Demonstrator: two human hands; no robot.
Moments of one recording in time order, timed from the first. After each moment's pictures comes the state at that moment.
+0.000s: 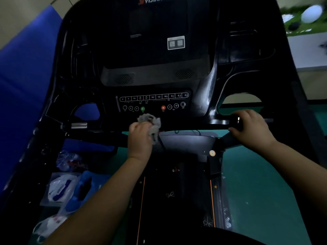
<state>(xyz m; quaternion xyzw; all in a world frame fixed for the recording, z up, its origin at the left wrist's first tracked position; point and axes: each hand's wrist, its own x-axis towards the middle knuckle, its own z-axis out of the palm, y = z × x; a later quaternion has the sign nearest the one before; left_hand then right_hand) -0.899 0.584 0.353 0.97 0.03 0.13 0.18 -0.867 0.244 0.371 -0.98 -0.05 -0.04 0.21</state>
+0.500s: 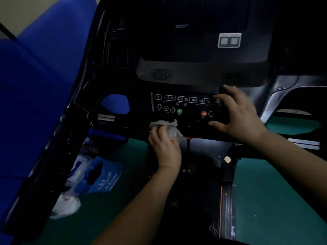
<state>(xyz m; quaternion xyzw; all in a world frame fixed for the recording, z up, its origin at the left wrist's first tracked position) -0.905 0.586 0.329 0.89 0.26 0.19 0.32 -0.804 0.395 0.408 -0.94 -0.26 -0.09 0.22</state>
